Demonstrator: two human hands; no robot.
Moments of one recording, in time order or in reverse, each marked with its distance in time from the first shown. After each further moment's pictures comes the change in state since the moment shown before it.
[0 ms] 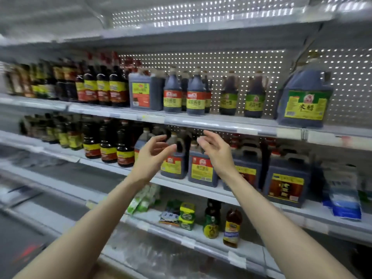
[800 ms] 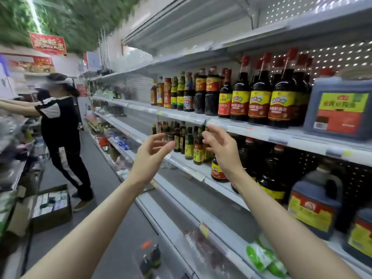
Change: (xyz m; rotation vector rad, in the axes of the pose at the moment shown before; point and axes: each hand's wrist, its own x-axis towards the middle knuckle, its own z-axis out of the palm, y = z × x) left_hand 0.072 -0.077 -0.484 0.275 0.543 -0.016; right_hand 0.128 -0.038 0.547 0.355 -0.417 -0.103
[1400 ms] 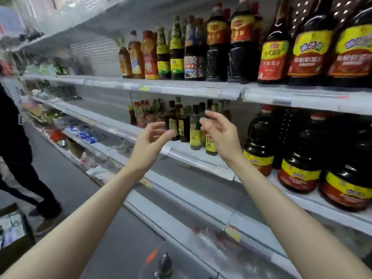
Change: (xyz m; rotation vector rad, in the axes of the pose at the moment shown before) left_hand 0.280 -0.253 -0.088 -0.013 -0.230 -0.062; right_hand 0.205 0.204 0.182 -0.078 0.138 0.061
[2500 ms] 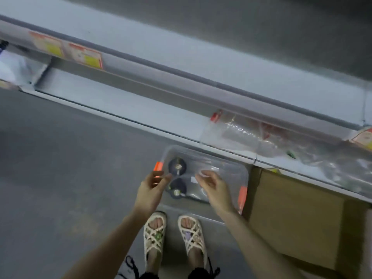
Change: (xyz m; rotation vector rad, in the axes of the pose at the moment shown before) left_hand -0.011 -0.735 -0.027 0.125 -0.499 -1.142; right_hand -0.185 0.660 0.255 -0.170 0.320 1.260
